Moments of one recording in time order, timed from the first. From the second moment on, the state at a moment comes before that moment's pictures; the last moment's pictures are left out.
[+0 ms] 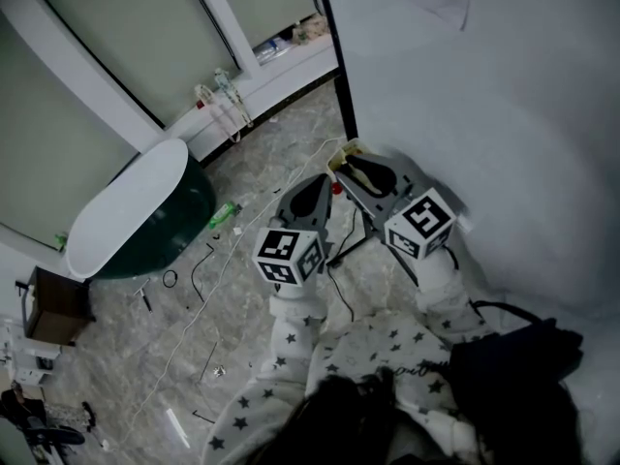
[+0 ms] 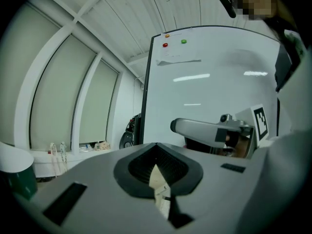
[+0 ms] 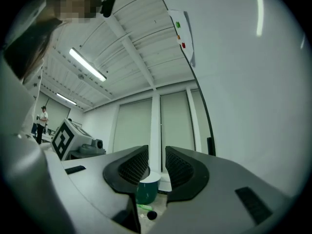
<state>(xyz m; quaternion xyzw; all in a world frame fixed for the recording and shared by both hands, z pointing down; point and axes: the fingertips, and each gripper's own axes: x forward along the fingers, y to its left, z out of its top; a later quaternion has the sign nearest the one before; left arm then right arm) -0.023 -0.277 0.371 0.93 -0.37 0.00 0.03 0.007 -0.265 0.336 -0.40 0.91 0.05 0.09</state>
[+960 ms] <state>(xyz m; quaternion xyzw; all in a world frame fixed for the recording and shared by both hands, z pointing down) -0.012 -0.253 0.328 0.94 -0.33 -0.02 0.03 0.000 -0.258 0.307 -0.38 0.92 0.00 0.07</state>
